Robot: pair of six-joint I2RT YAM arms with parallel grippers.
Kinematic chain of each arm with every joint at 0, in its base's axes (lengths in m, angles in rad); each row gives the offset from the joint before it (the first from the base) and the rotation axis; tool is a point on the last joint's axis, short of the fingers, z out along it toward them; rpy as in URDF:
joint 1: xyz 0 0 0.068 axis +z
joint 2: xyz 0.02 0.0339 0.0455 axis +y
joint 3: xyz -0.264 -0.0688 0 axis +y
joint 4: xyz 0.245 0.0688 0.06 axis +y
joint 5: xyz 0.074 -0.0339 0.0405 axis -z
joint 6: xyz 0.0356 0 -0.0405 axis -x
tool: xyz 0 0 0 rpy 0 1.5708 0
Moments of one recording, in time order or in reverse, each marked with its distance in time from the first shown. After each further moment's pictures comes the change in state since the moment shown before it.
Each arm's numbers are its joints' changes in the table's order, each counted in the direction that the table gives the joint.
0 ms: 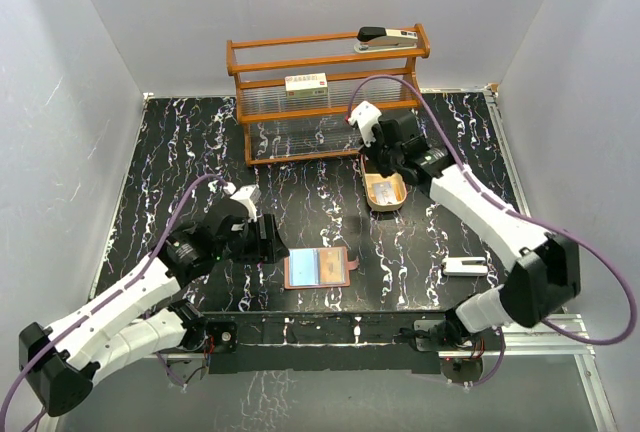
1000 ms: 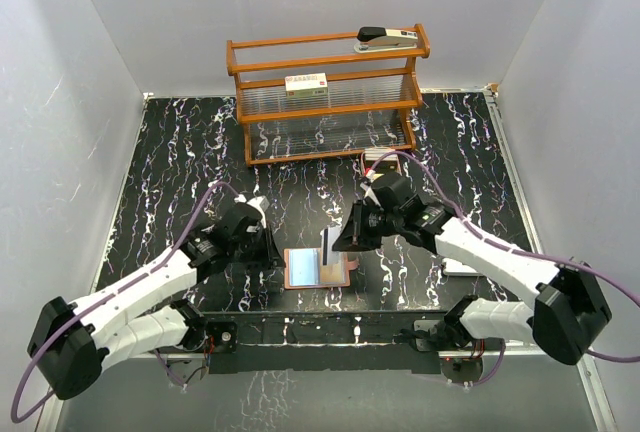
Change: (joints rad) left arm 0.000 0.122 0.094 -0.093 0.089 0.124; right arm 0.186 -0.294 0.465 -0.093 -0.511 -1.287
